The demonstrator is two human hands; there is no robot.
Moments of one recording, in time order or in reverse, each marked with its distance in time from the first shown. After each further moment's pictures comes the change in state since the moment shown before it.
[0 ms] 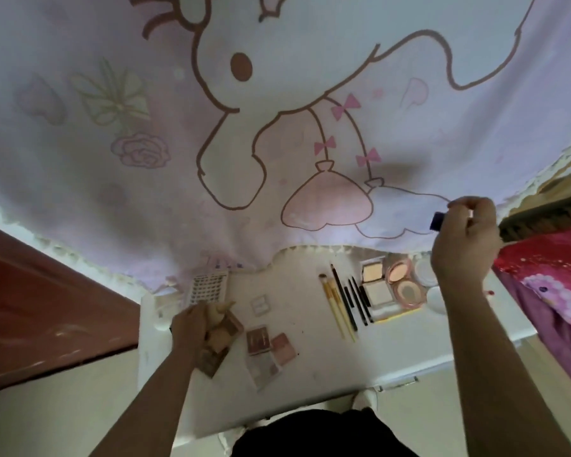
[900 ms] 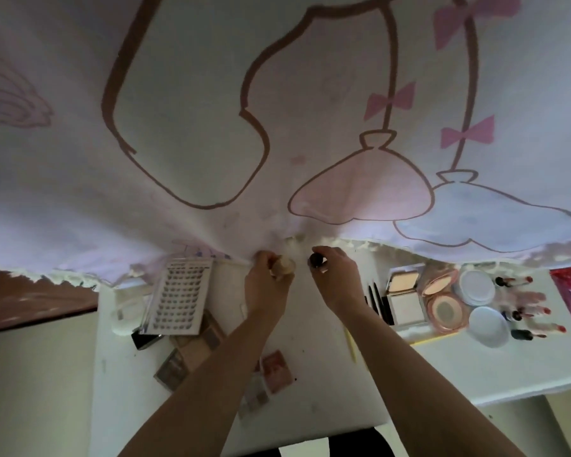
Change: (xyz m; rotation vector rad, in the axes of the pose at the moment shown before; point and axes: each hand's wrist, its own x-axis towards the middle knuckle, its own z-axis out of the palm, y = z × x) left_hand 0.042 0.033 0.180 0.297 -0.042 0.400; right_hand -0.068 0.170 0.239 -0.331 -0.882 -0.089
